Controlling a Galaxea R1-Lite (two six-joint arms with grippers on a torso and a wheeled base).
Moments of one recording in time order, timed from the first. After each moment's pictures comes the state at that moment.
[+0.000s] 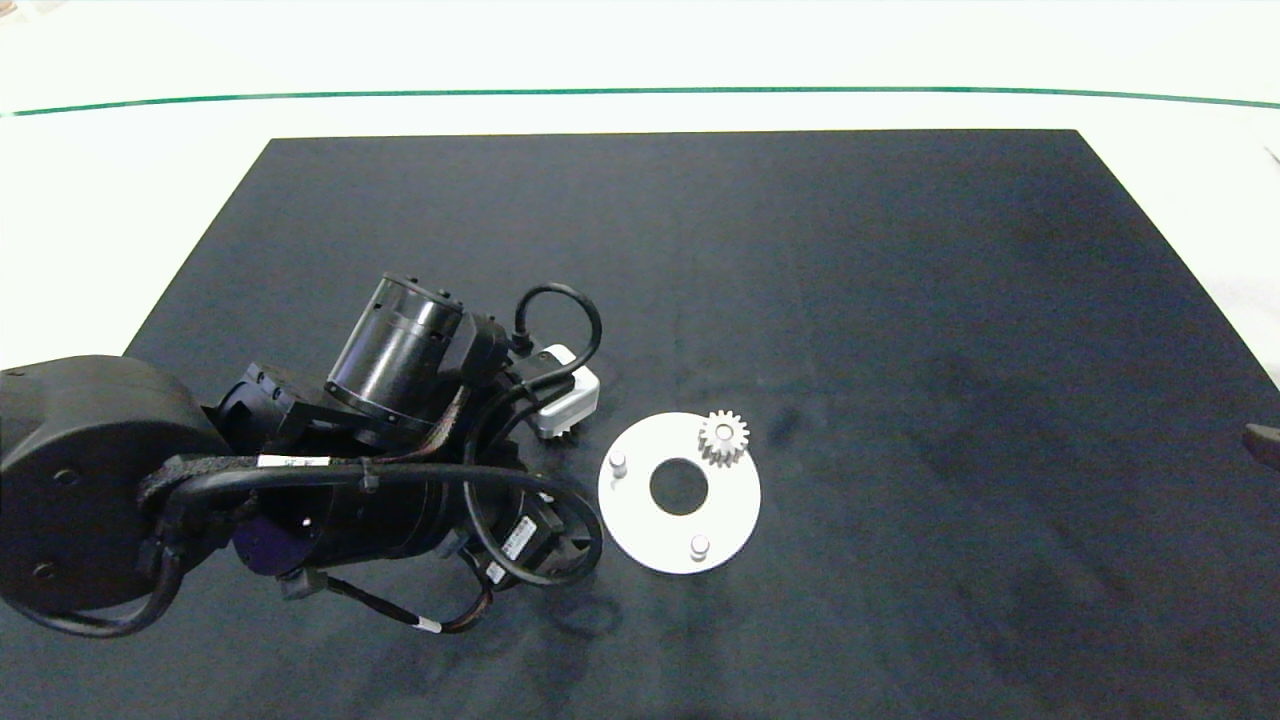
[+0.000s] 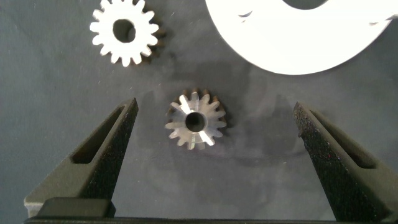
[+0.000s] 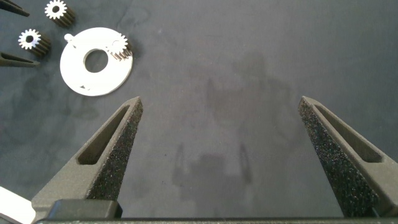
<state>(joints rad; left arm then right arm) -0.68 1.62 -1.05 0.16 0.16 0.31 0.39 0.90 -0.97 0.31 -0.06 -0.16</state>
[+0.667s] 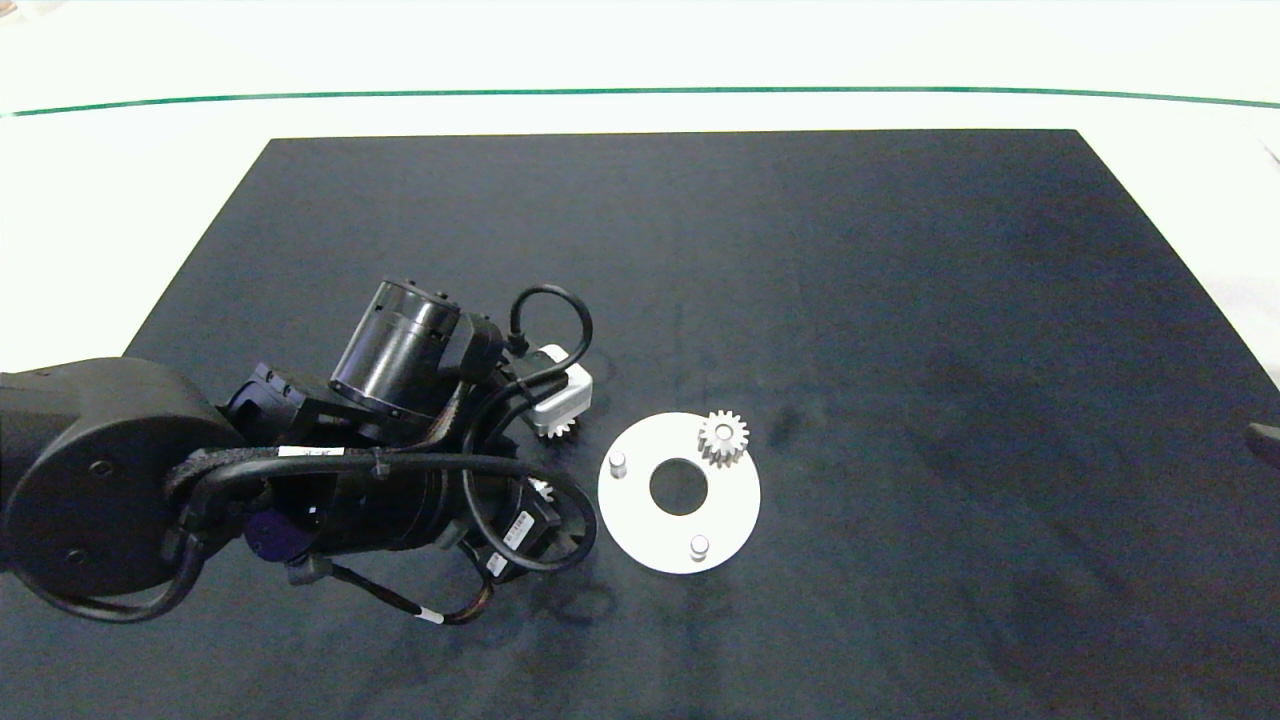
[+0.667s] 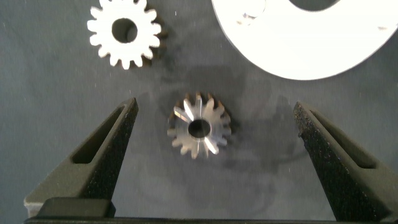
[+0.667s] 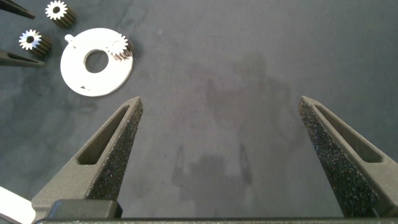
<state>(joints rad) -0.65 1.64 -1.04 0.13 0.12 0.31 0.39 0.90 -0.97 0.31 -0.06 -0.16</state>
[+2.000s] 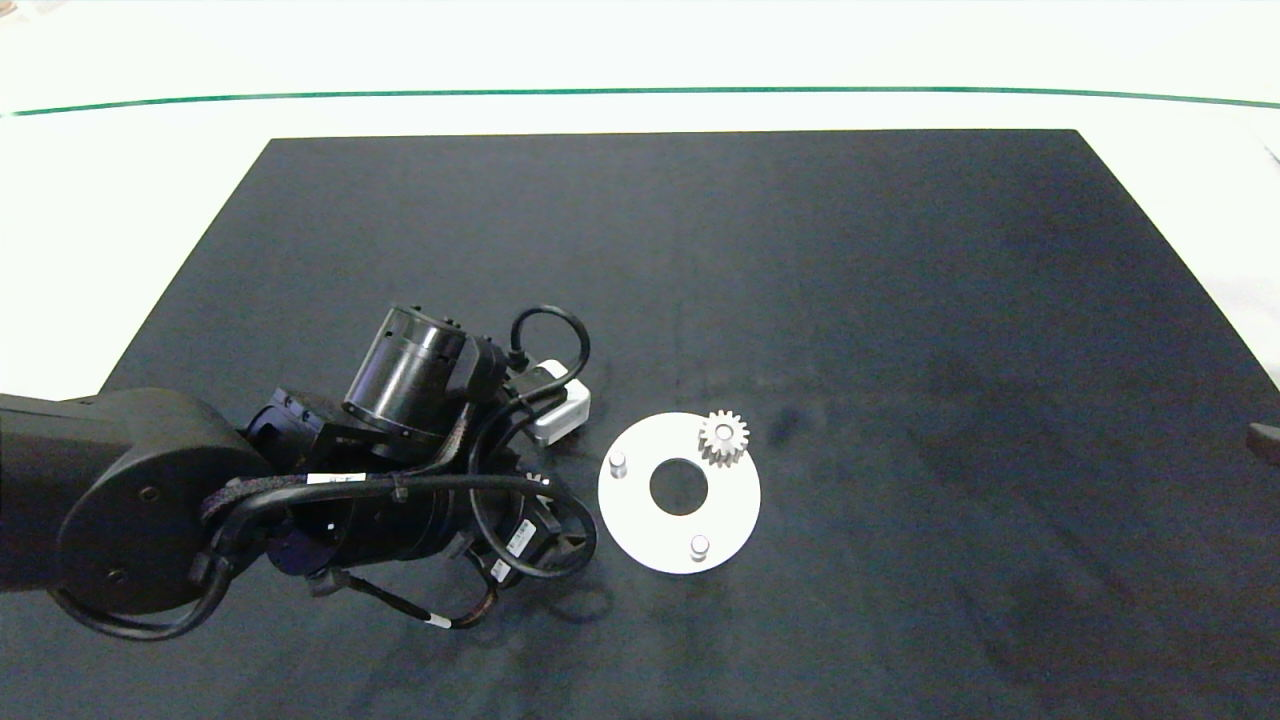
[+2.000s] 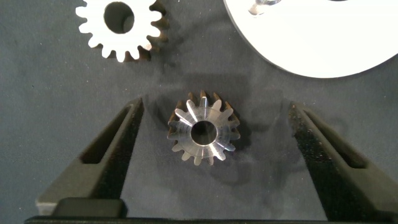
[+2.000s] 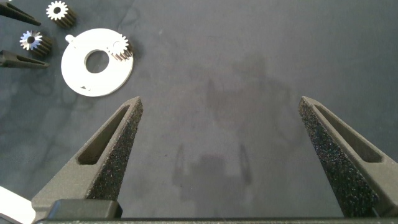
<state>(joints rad) -0.63 1.66 -0.98 0.04 0.12 0.31 0.39 0.89 -0.97 0.31 -0.06 -0.16</state>
